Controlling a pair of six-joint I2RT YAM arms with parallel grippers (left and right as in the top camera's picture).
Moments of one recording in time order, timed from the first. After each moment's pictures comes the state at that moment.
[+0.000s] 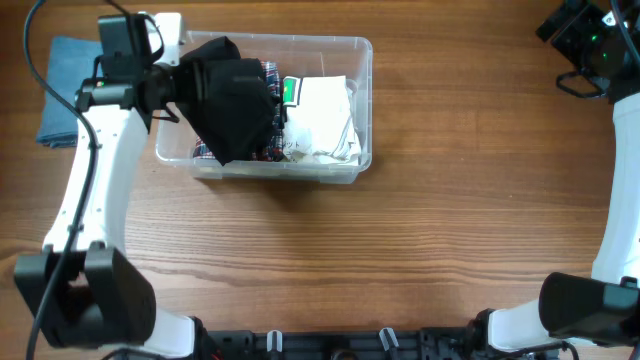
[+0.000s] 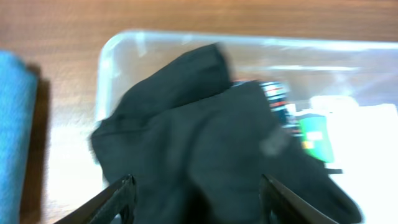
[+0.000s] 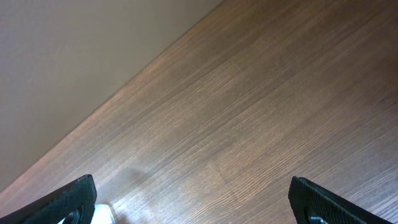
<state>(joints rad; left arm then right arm) 0.04 1.68 1.44 -0.62 0.20 0.04 -0.19 1.67 1.91 -1.07 0.09 0.49</state>
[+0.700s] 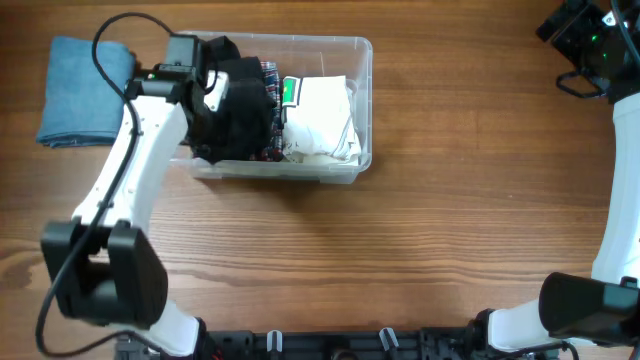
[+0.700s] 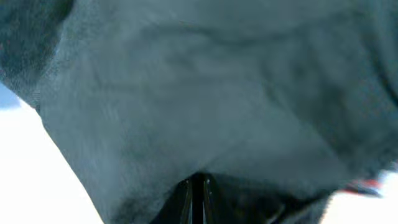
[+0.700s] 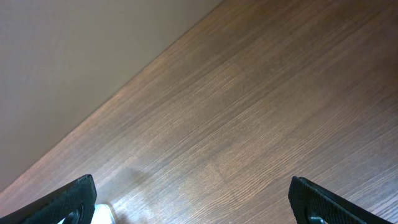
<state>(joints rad) -0.10 1.77 1.45 -1.05 -0.06 0.05 -0.19 1.67 1.91 -1.07 0.09 0.49</state>
